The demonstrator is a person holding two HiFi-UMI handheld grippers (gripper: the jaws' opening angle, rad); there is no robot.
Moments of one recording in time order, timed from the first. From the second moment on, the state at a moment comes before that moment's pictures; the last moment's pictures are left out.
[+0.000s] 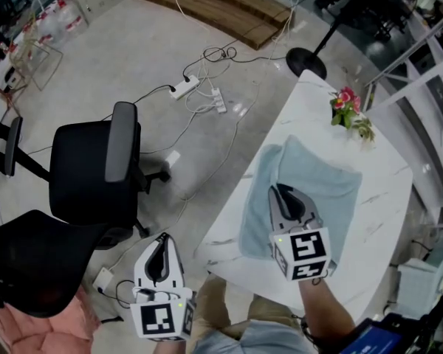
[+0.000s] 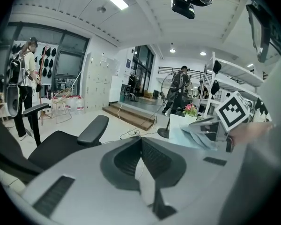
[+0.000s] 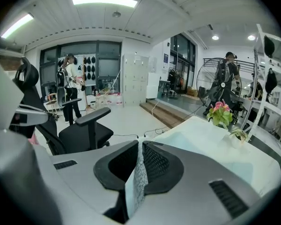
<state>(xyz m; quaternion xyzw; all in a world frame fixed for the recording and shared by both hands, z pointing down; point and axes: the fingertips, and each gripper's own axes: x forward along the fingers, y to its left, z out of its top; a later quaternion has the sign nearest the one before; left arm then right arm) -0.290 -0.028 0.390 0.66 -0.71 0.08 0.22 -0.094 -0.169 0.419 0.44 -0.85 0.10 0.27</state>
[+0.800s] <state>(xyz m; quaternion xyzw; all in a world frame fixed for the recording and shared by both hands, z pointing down) -0.245 -0.040 0.387 0.70 -0.67 0.07 0.22 -0.113 -0.130 0.399 0.31 -0.91 0.11 0.27</state>
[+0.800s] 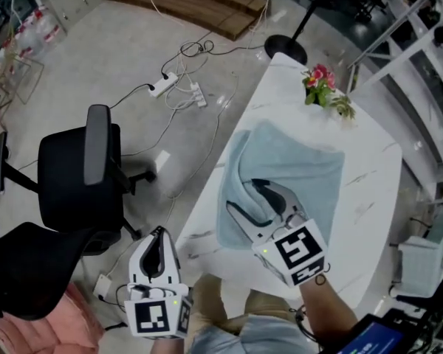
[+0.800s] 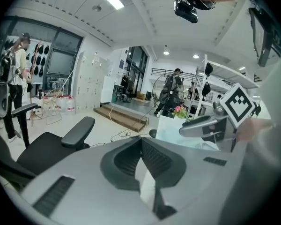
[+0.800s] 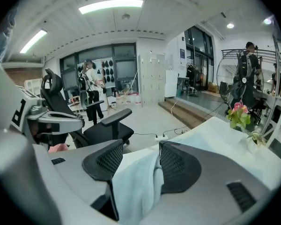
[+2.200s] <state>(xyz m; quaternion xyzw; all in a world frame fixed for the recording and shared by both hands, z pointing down) -0.224 -0.037 0.388 0.73 -0.65 0.07 0.23 -0.151 -0.018 0.480 0.22 -0.89 0.17 0.37</state>
